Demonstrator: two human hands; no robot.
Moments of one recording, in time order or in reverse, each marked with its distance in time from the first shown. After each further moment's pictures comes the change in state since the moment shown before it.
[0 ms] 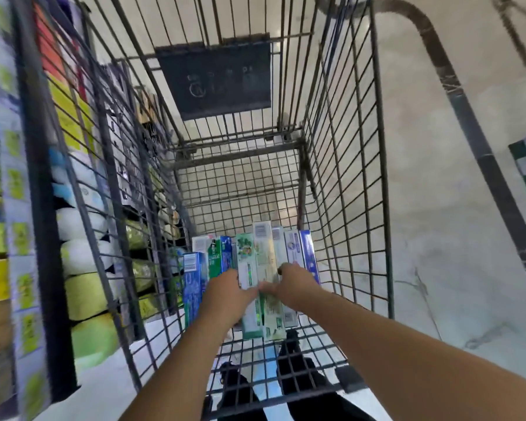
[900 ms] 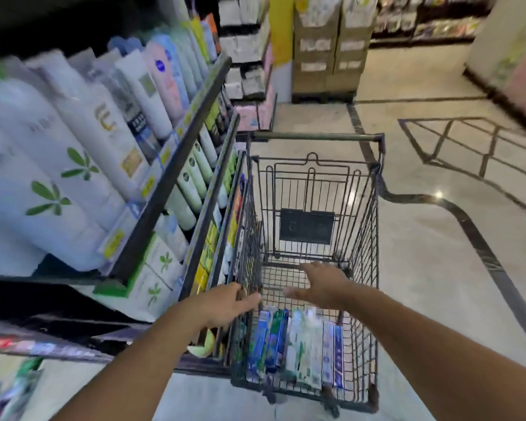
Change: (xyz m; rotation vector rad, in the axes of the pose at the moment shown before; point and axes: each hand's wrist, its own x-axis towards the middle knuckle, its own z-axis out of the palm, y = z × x) left_hand -0.320 0.003 -0.212 0.090 0.038 0.043; right_hand -0.298 -0.118 -0.110 -0.691 0.288 -0.615
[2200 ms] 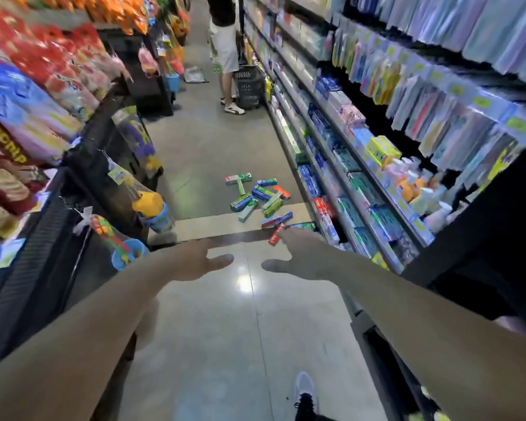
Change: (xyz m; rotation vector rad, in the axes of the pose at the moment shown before) left_hand -0.490 -0.589 0.280 -0.654 0.659 -0.796; right_hand -0.171 -0.710 0.347 -0.637 -0.260 -1.290
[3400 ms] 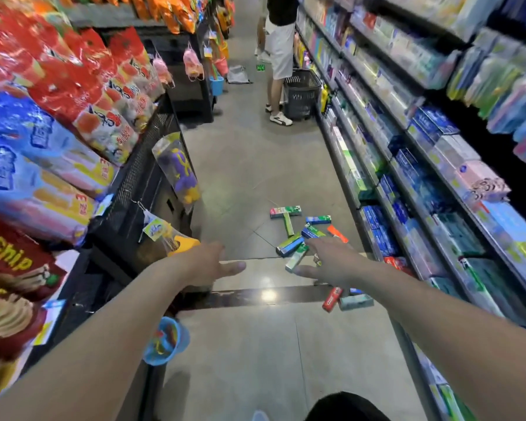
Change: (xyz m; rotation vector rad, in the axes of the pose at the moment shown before) left_hand 0.333 -0.255 -0.252 -0.097 -0.051 -0.213; right_hand 0.487 -0.056 -0.112 -0.020 -0.075 -0.002
